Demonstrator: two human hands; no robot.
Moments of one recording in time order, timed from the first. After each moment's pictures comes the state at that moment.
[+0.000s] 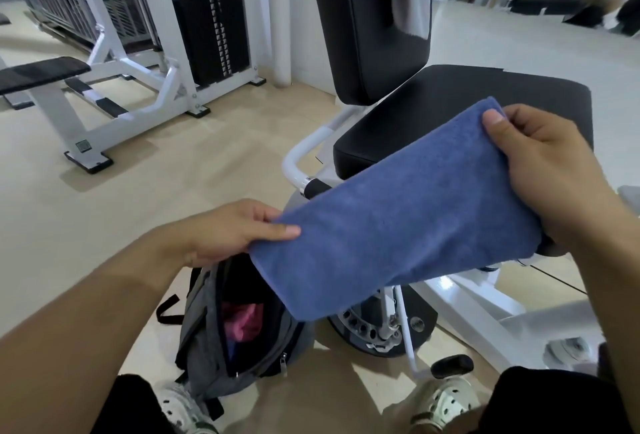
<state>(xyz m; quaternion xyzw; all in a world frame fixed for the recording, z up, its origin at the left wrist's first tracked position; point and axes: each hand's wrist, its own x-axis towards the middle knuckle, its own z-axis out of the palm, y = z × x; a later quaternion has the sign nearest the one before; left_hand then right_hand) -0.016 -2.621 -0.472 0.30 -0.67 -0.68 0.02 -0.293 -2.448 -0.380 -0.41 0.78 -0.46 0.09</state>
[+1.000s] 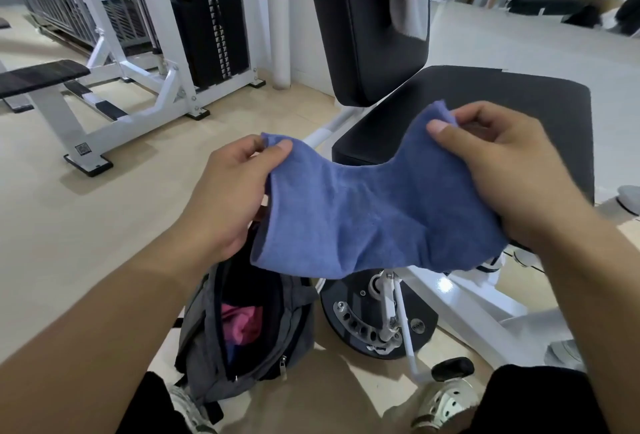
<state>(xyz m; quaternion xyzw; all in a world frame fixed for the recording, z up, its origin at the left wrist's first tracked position) -0.046 -2.591 -0.425 0.40 -0.57 -0.60 0.38 -0.265 -2.464 -0.382 -0.43 0.71 -0.54 0.15</state>
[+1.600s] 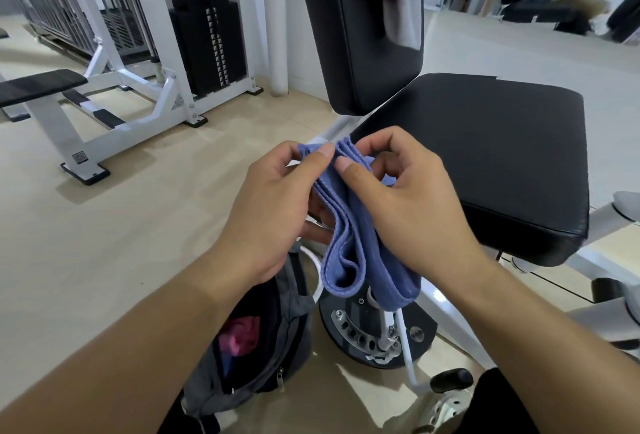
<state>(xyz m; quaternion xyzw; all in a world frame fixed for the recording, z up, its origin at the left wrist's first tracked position) -0.073 -2.556 -0.407 0.32 -0.57 -0.66 0.38 -0.199 -2.482 -0.398 -0.50 0.67 -0.52 0.16</state>
